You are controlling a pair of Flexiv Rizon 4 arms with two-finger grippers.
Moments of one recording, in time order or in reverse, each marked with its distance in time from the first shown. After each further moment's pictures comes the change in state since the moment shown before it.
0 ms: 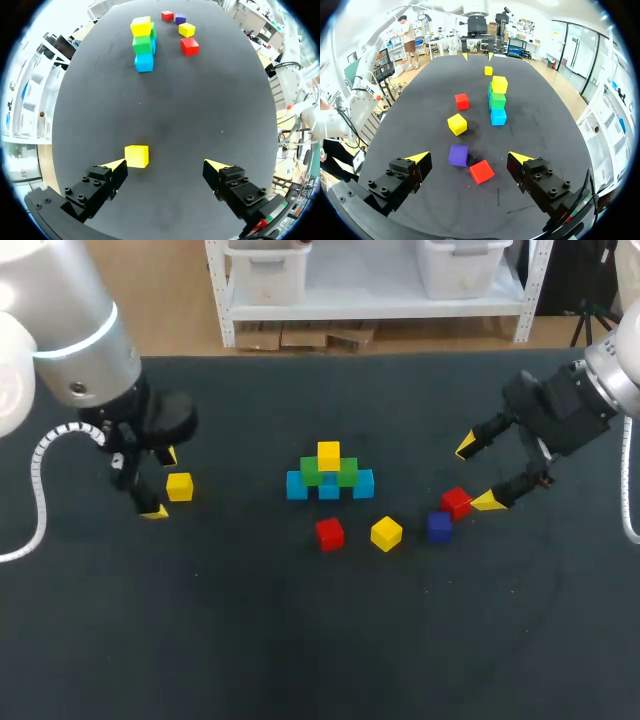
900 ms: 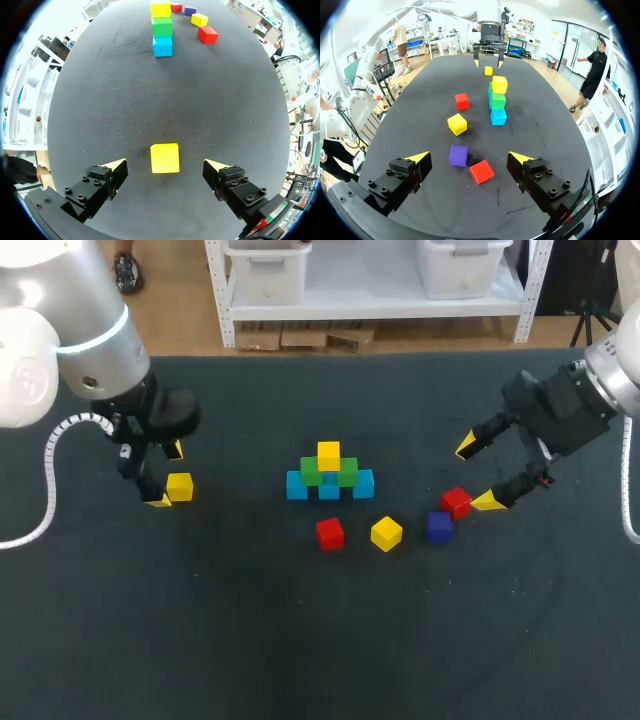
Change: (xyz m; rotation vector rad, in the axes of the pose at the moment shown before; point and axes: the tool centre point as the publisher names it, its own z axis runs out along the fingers) left arm 0.011 0.042 0.033 0.024 -0.003 0.042; right arm 0.000 0.000 0.000 0.000 0.000 0.000
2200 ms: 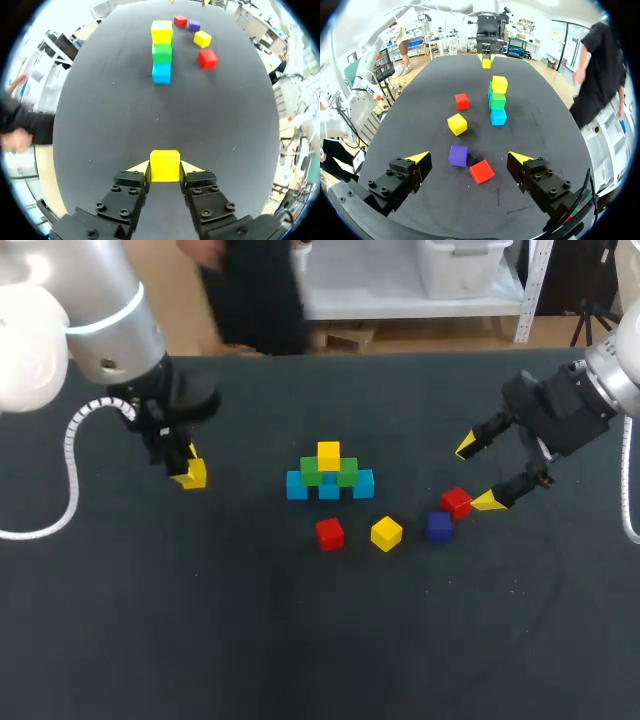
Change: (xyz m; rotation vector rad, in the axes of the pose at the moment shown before) left arm -0.047 -0.018 -0.038 -0.010 -0.028 -0.103; right arm 0.000 0.000 0.000 0.000 0.000 0.000
